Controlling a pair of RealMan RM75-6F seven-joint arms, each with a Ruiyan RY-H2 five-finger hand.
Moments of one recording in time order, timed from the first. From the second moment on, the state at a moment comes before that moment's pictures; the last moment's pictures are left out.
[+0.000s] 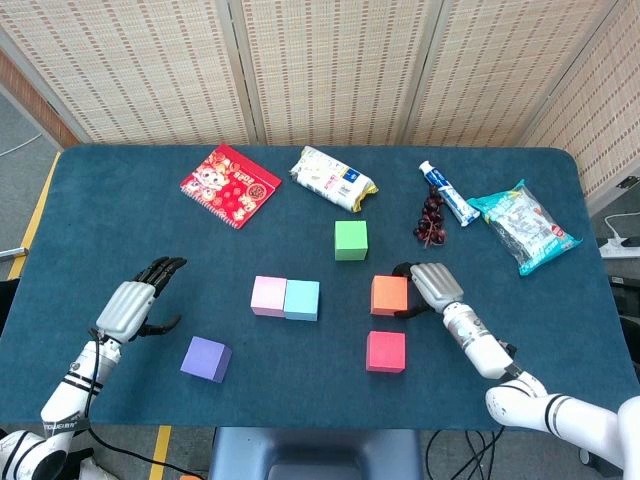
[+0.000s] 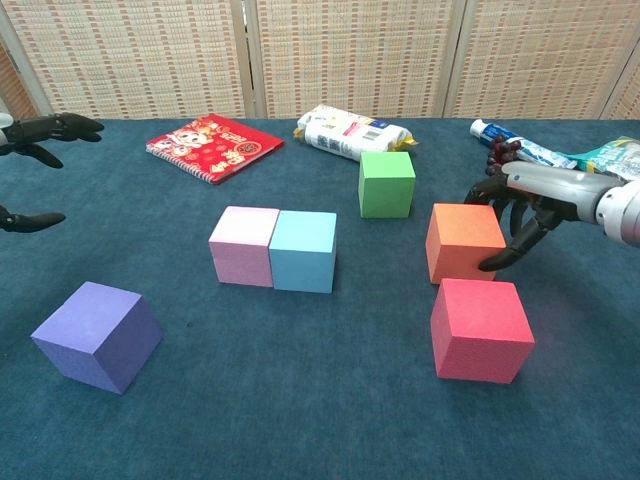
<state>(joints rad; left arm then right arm) -0.51 -1.27 -0.06 -1.50 1.45 1.15 -0.19 0.67 -1.52 0.16 -1.24 -1.26 0.79 0.14</state>
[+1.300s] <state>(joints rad) -0.47 -1.27 -0.06 -1.46 1.49 1.19 -0.27 0.88 -1.62 0.20 -1.32 -0.97 0.69 -0.12</state>
